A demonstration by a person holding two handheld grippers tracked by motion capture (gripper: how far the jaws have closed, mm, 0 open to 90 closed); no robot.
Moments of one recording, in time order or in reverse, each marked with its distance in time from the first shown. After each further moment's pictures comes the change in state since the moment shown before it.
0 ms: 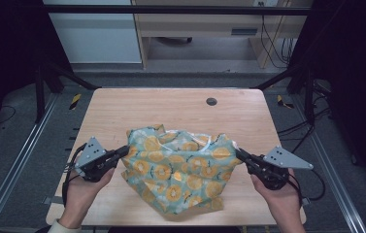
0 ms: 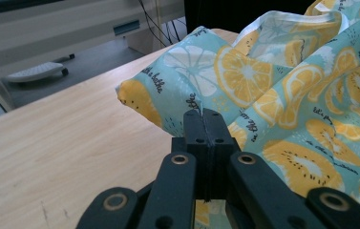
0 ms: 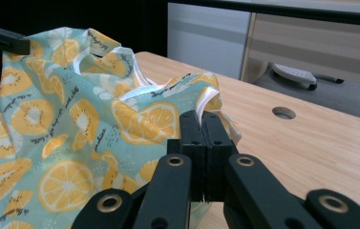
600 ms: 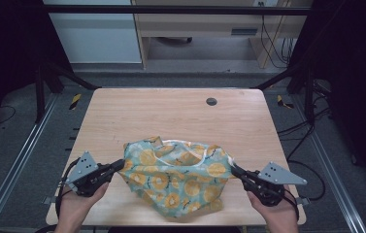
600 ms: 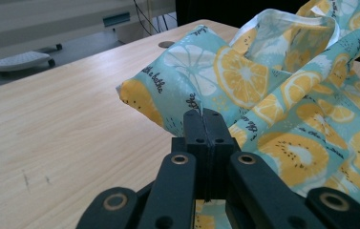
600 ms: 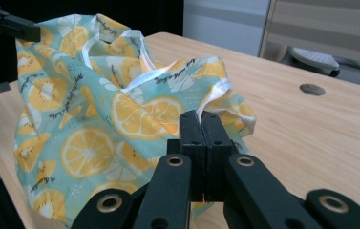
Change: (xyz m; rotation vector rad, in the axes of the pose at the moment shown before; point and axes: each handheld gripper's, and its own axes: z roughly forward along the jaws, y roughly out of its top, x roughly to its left) left arm -0.009 -0.030 -0.019 0.002 -0.044 -0.036; right arm 0.022 -0.029 -0.008 0.049 0.053 0.006
